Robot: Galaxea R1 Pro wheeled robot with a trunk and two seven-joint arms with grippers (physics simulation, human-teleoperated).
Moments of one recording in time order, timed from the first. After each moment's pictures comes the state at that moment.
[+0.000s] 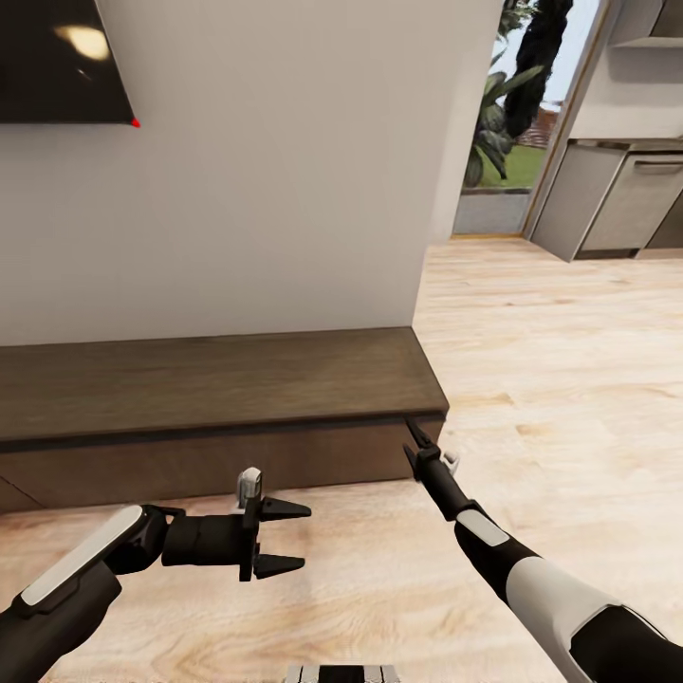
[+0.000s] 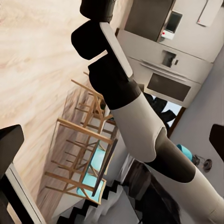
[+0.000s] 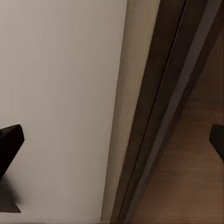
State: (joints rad) left arm -0.48 0.49 -0.59 -1.45 2.34 1.00 0.27; right arm -0.81 -0.04 0.52 -0.26 -1.74 0.11 0.87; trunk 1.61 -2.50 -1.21
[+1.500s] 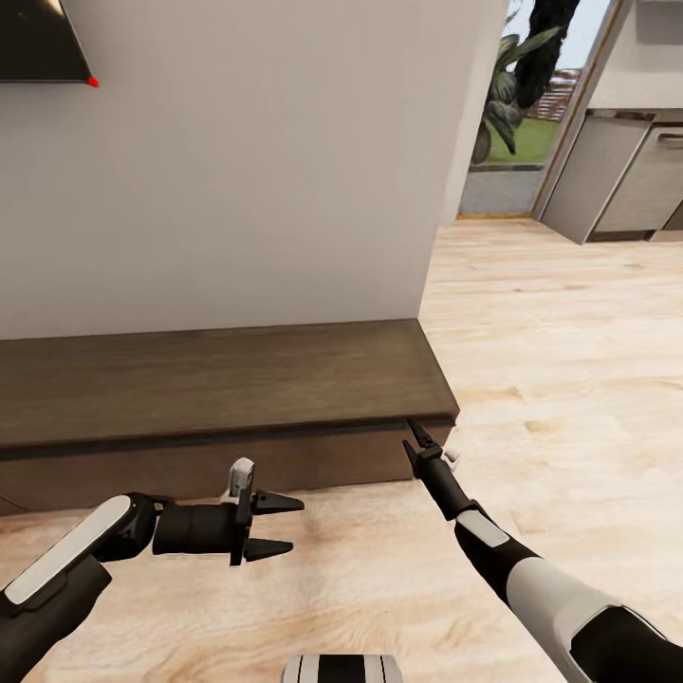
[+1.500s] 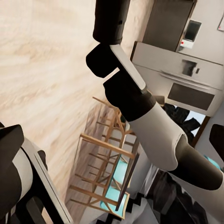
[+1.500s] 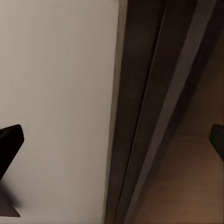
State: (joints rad) left arm -0.48 0.50 -0.53 -1.51 2.20 1.00 0.27; right arm -0.81 -0.05 0.52 -0.26 -1.73 0.10 0.95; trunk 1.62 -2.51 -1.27
